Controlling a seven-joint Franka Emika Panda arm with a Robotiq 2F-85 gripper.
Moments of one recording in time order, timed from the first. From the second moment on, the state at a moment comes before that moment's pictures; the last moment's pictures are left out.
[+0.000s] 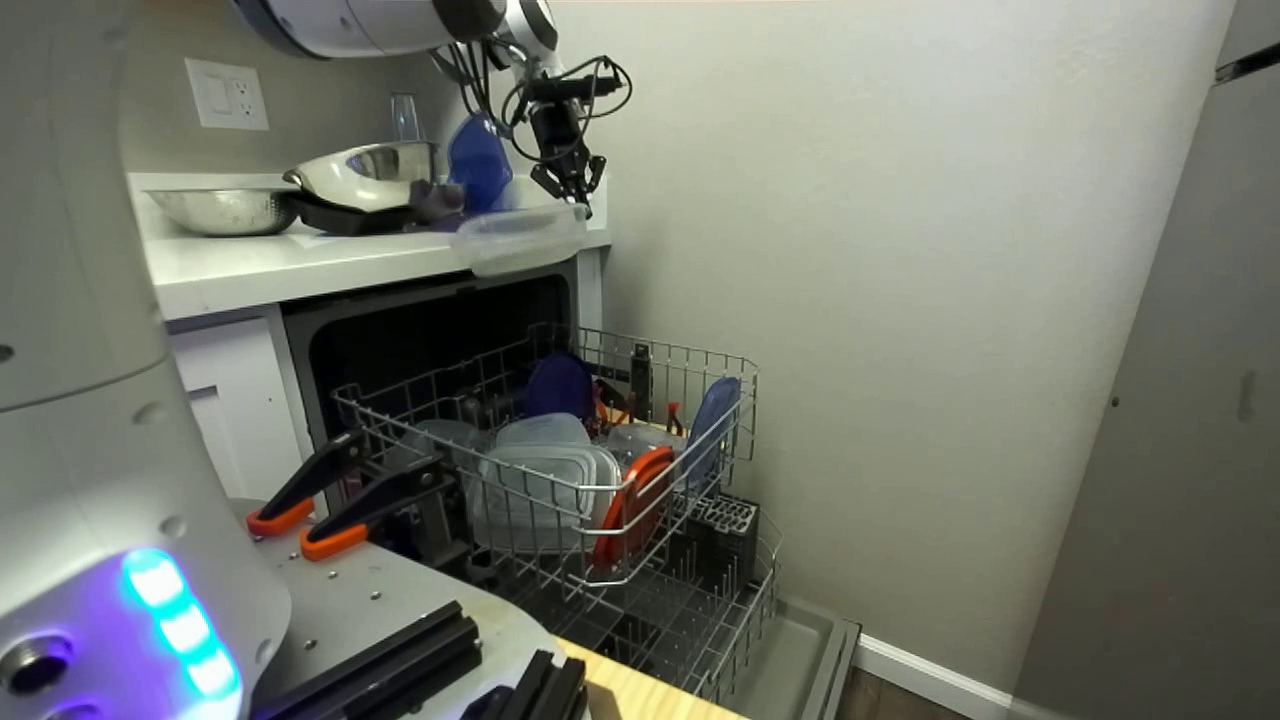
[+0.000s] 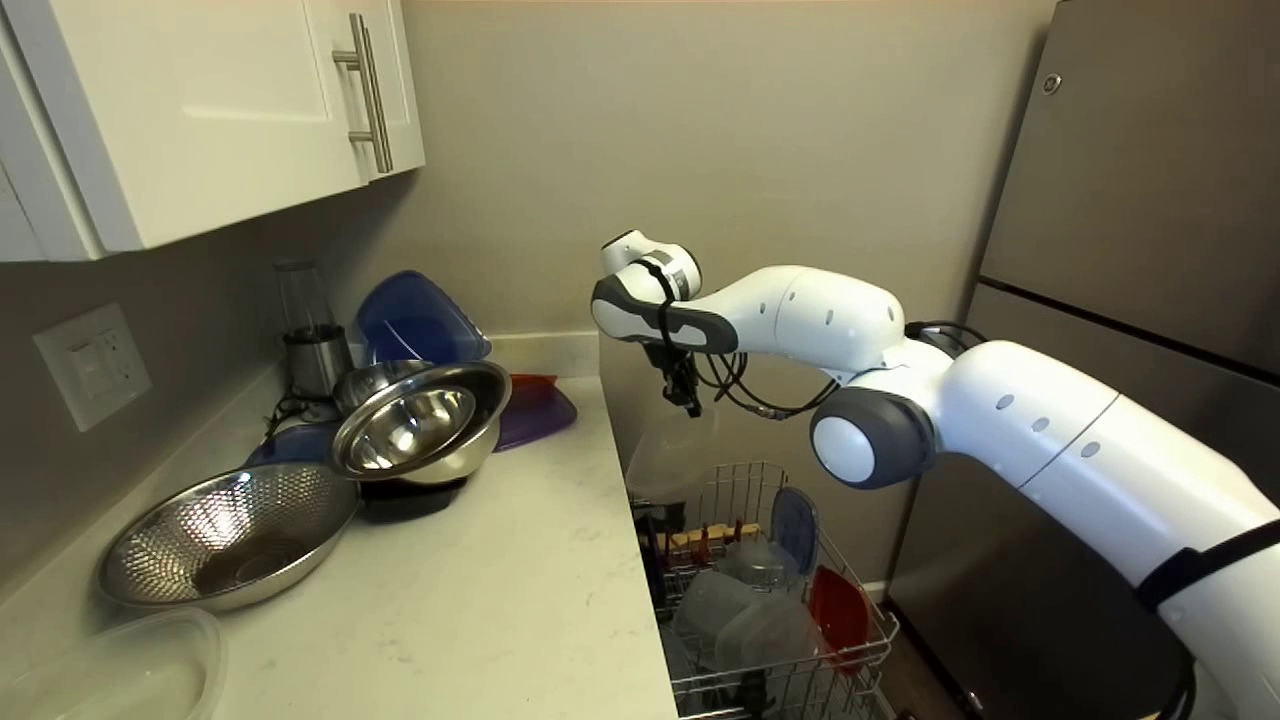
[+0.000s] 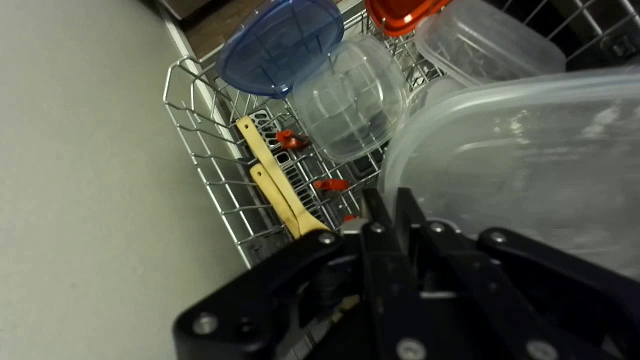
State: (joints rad) arm 0.41 1.20 -0.08 -0.40 -0.27 1.35 -0.57
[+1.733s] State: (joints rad) arm 0.43 1.42 -0.14 -0.41 -0.38 1.21 -0.95
